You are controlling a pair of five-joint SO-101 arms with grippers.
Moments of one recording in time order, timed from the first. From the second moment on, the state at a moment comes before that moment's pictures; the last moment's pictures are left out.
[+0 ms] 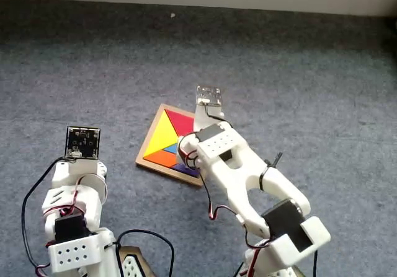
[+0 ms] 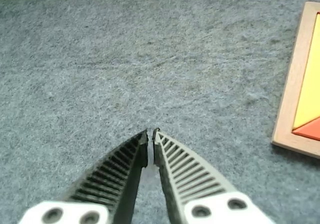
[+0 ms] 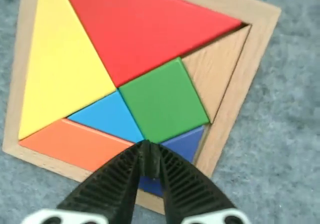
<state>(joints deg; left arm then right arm) -20.8 -92.9 90.2 52.6 -11.6 -38.3 2.5 30.9 48.0 -29.1</state>
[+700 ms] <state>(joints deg) -18.2 -92.9 90.2 52.6 -11.6 -31.6 -22.4 40.4 45.4 -21.8</state>
